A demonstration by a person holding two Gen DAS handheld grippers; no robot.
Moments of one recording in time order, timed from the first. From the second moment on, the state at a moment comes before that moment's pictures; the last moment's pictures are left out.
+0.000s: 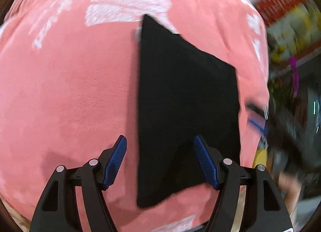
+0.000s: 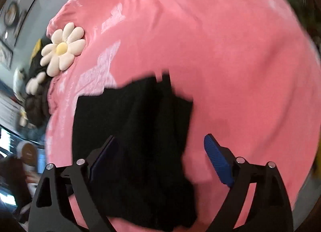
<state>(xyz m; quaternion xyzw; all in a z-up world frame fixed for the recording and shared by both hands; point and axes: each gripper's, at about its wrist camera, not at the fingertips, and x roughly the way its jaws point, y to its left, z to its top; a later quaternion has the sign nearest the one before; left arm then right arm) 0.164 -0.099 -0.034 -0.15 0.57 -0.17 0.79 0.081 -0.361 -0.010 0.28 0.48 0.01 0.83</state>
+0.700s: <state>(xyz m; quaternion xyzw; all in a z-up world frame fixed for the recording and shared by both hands) 0.118 -0.022 -0.013 -0.17 0.58 -0.19 0.77 0.028 -0.242 -0.022 0.19 0.55 0.11 0.81</state>
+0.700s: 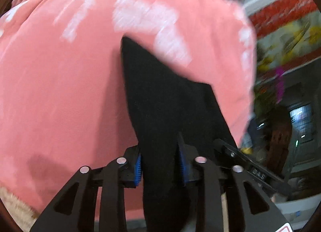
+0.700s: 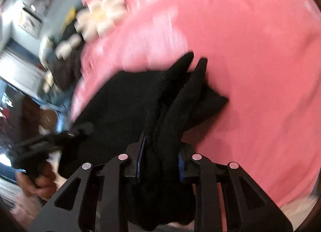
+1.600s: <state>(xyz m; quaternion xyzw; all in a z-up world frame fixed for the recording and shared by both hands) 0.097 -0.045 -0.055 -0.06 0.59 -0.13 0.79 0.095 -0.211 -0.009 0.11 0.54 0.06 0.83</state>
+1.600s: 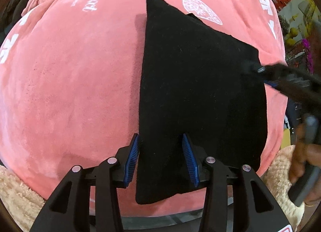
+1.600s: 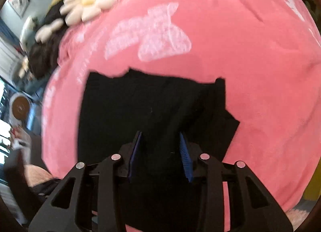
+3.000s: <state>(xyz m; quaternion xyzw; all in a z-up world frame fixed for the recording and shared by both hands) 0.068 -0.056 -0.023 -0.06 0.56 -0.14 0.81 0.038 -0.252 -0.005 0.23 0.52 0.08 0.82</state>
